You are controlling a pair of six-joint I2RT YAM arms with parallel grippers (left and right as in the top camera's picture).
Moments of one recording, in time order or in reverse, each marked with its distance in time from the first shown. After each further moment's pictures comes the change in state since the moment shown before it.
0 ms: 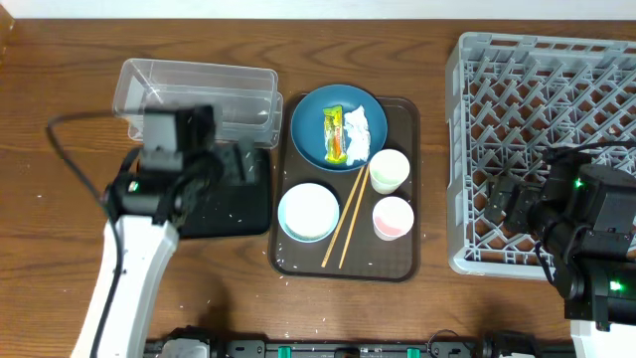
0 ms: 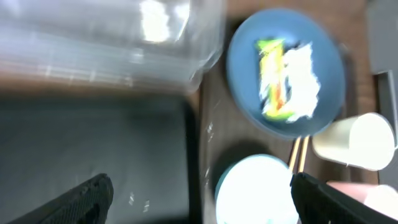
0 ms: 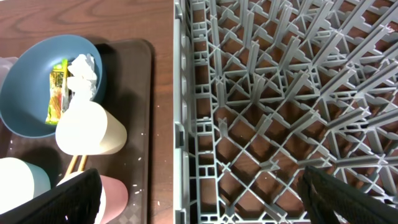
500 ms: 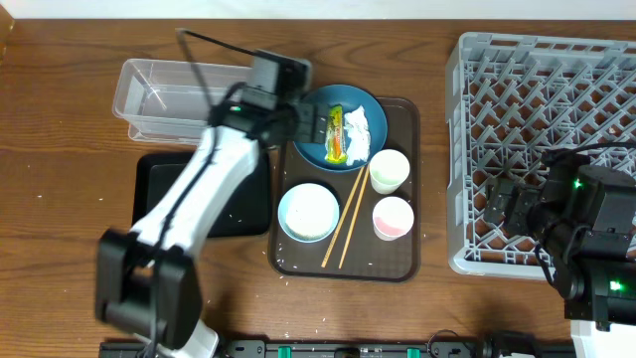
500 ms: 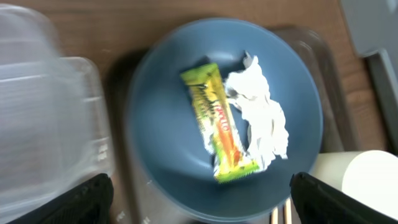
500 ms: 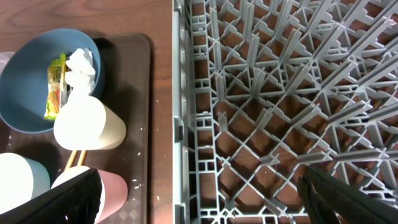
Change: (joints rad) left arm -0.250 0.502 0.234 0.225 -0.032 0.055; right arm 0.000 0.000 0.000 -0.019 0.000 0.000
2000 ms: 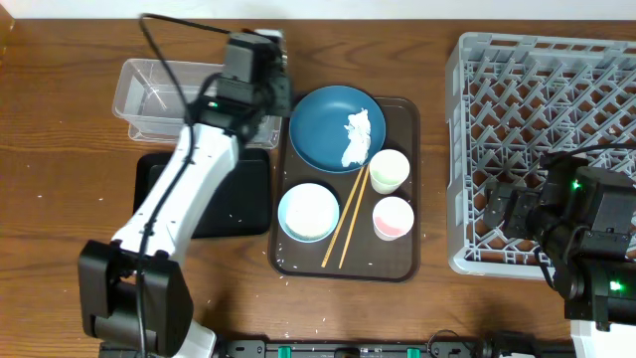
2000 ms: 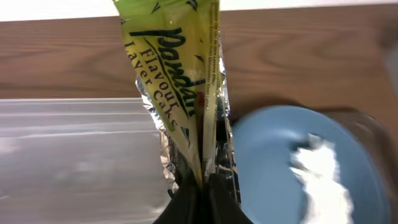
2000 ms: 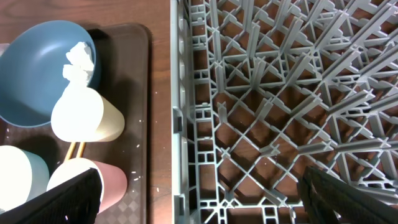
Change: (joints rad) left arm 0.132 -0.062 0.011 0.117 -0.173 0.014; right arm 0.000 0.000 0.000 -0.029 0.000 0.000
